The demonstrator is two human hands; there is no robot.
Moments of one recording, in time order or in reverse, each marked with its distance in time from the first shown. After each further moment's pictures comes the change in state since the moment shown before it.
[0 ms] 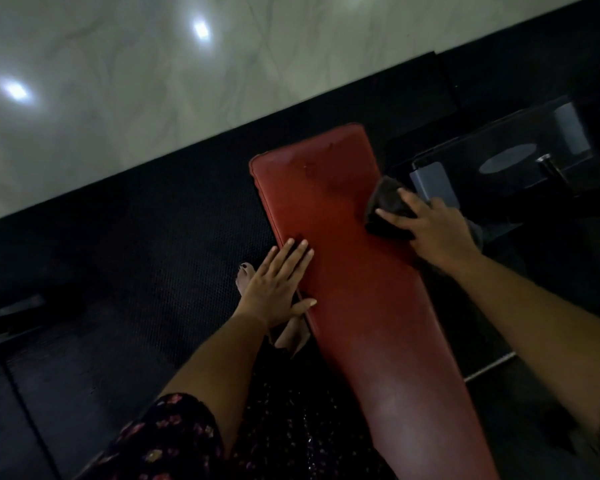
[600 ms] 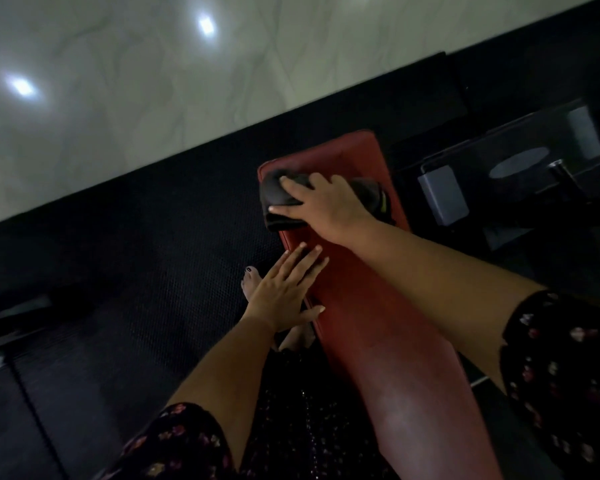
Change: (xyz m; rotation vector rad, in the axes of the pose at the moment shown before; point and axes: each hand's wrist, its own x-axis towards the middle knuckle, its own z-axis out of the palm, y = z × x) left_hand 0.008 -0.005 -0.009 0.034 0.032 0.034; right_hand 0.103 -0.126 -0.082 -0.103 0.105 -0.388
